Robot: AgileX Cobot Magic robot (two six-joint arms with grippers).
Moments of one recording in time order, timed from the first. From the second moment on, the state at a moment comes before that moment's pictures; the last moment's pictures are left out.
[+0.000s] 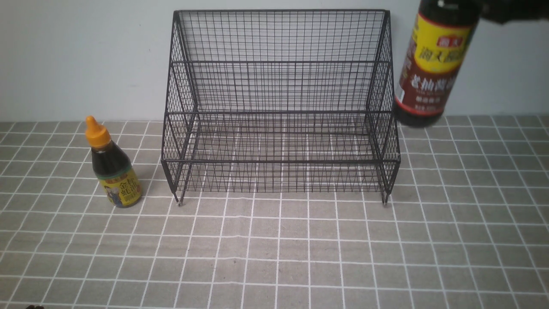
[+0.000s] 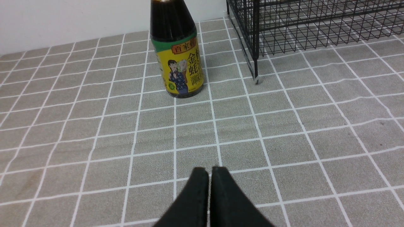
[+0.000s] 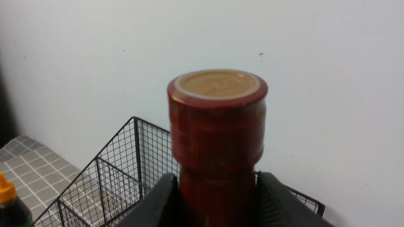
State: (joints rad) right arm 0.02 1.37 -1.23 1.66 0.71 -1.70; left arm -0.06 -0.01 0.03 -0.06 0.38 0.16
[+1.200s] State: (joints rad) right arm 0.19 1.93 -1.62 1.43 0.73 -1.61; left arm -0.06 -0.01 0.03 -0.06 0.38 0.16
